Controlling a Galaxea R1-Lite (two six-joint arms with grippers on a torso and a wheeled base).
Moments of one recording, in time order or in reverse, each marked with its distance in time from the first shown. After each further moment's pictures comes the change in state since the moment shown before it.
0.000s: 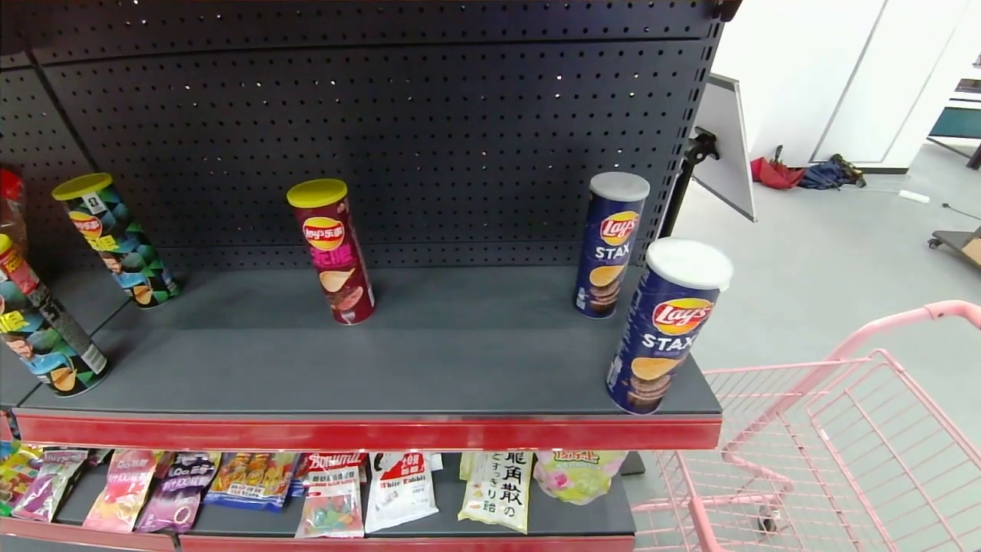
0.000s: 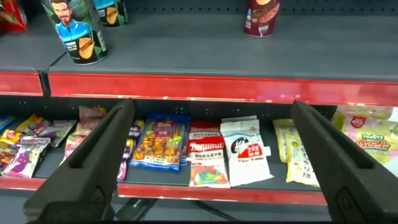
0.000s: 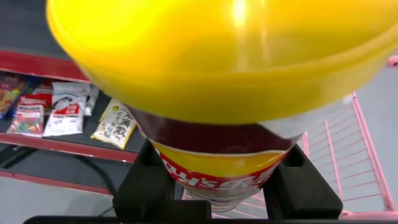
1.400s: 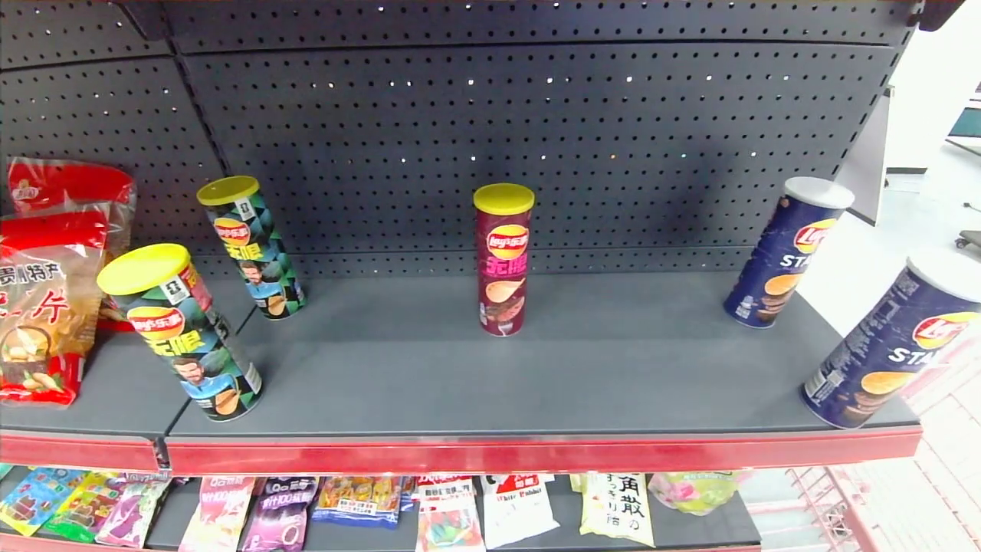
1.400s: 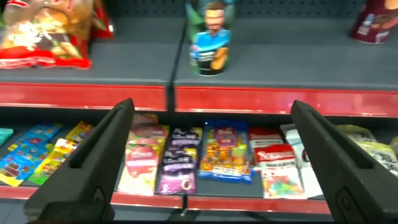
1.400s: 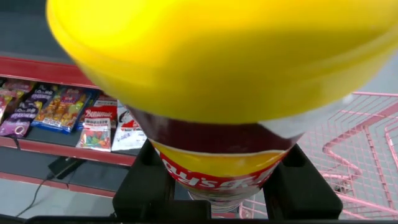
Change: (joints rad) left arm 0.000 0.000 0.000 0.000 -0.003 0.000; right arm 0.001 -0.054 0.052 0.003 0.026 0.033
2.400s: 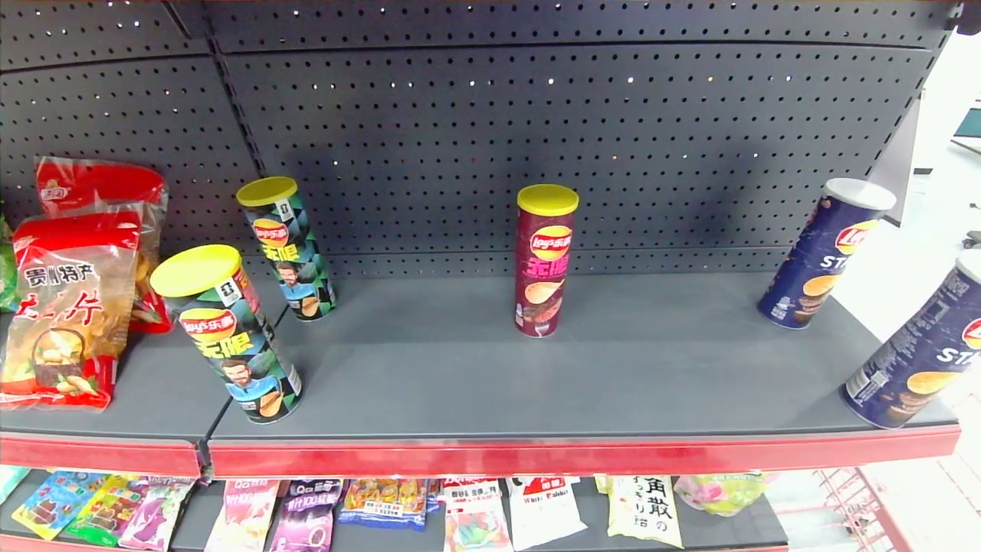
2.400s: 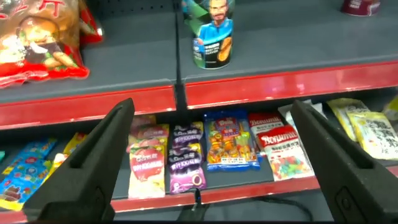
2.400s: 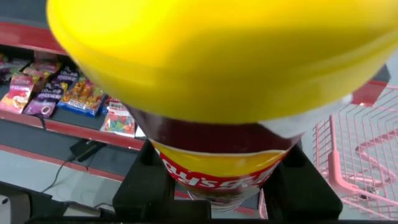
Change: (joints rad) left arm -0.016 0.042 -0.001 -0.001 -0.136 0.071; right arm 0.024 -0.083 0.133 -0.002 0.058 -0.004
